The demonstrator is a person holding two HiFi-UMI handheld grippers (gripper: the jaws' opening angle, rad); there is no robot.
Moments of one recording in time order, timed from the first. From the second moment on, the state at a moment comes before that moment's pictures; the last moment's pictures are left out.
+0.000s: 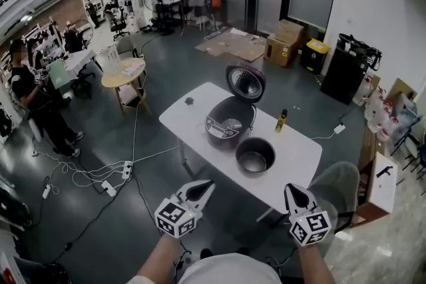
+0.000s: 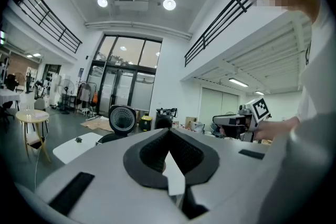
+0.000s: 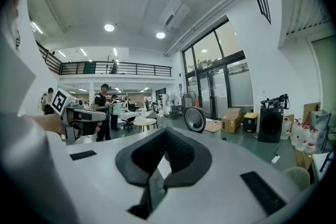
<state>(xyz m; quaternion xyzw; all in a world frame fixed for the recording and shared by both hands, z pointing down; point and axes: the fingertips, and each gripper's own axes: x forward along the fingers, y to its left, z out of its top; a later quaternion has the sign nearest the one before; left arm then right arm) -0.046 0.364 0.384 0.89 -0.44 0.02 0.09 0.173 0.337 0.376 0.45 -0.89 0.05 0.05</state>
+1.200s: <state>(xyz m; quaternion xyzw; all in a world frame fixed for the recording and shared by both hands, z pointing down) -0.022 0.346 0.407 0.89 -0.44 -0.02 0.15 0.213 0.316 0.395 0.45 -0.89 0.07 0.04</state>
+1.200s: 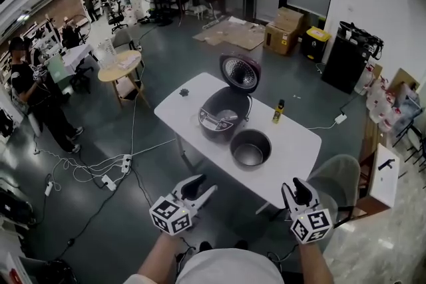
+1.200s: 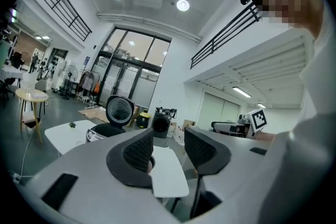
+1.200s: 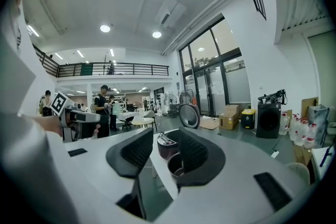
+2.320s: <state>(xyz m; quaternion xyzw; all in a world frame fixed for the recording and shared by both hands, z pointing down) 0.031 0.302 0.443 0.88 -0.44 0.02 0.16 0.255 0.273 0.439 0.44 -0.89 0.10 0.07</state>
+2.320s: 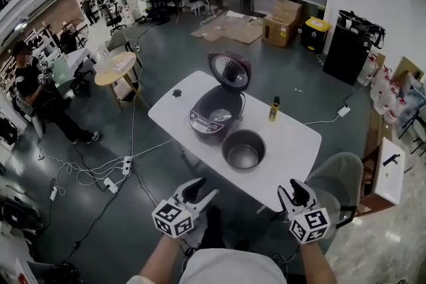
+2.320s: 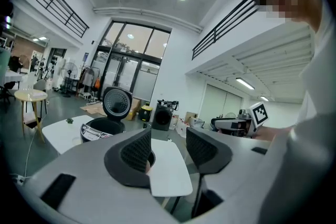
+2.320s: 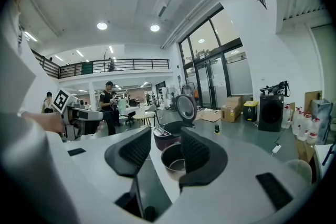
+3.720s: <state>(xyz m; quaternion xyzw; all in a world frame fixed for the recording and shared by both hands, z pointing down) -0.095 0.018 0.513 0.91 -0.33 0.09 0.21 0.110 0.035 0.505 0.53 -0.82 0.14 0.14</state>
